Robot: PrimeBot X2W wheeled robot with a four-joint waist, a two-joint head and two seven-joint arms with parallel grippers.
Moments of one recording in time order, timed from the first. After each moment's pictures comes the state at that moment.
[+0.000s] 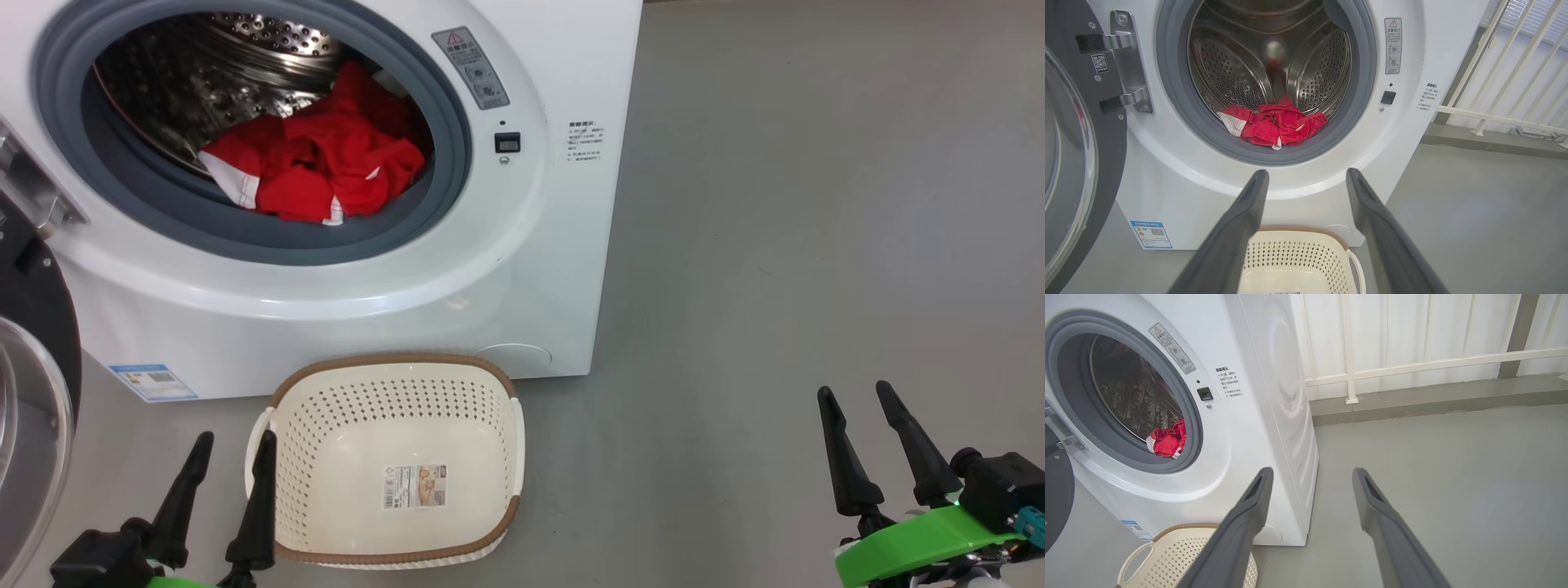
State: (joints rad) left arm -0.04 0.18 -0.01 0.20 -0.41 -0.13 -0.26; right arm -0.01 -0.12 -0.01 0.22 0.40 0.13 -0.26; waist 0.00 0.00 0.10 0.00
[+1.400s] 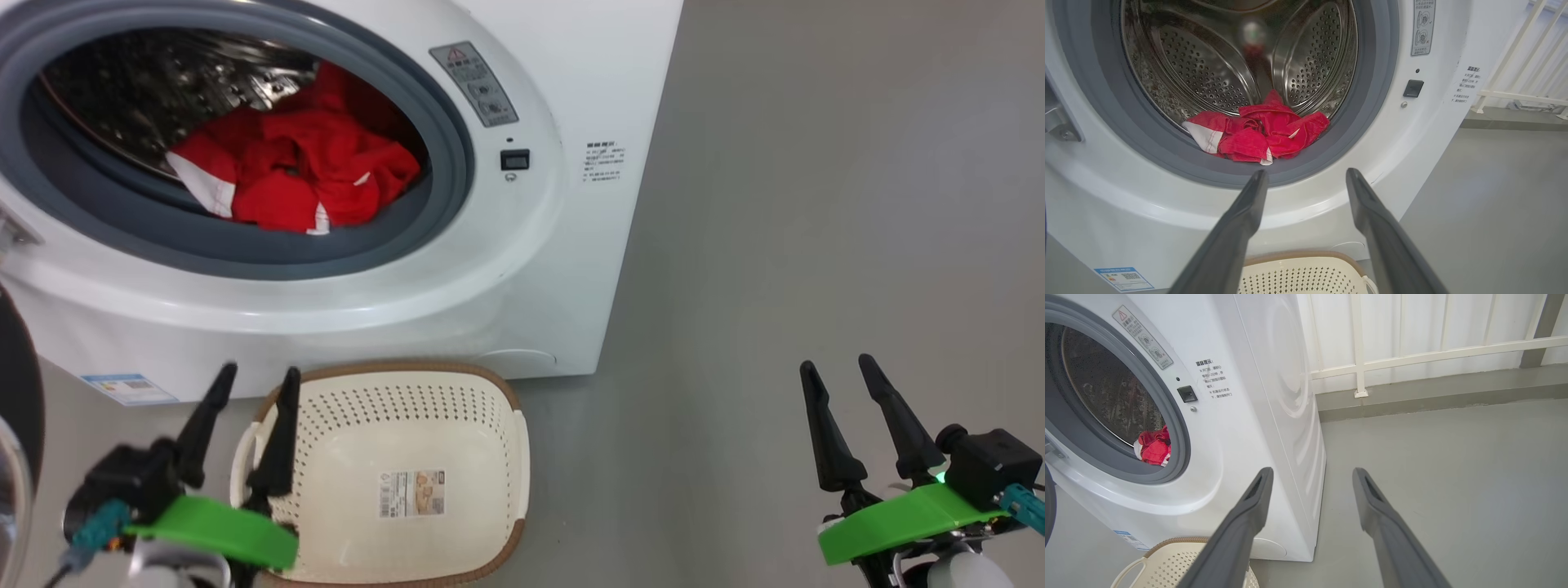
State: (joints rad) left arm -0.19 0.20 -0.09 0.29 -0.39 -0.13 -0.26; right arm -0.05 -0.10 0.01 0.21 0.40 0.13 -0.26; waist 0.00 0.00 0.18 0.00
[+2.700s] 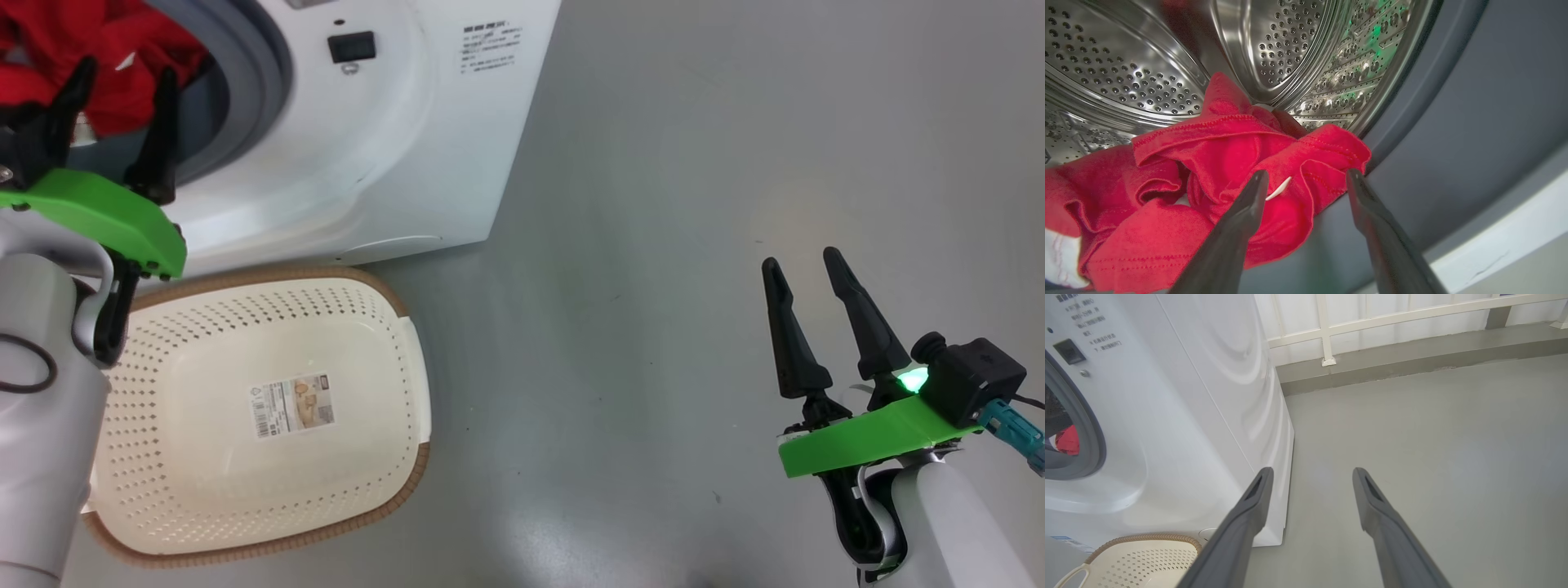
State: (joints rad) left arm -1.00 0.34 -0.32 0.87 -0.44 -0.13 -0.26; right arm -0.24 -0.05 0.05 0.19 0.40 0.13 -0.26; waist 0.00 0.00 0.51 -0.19
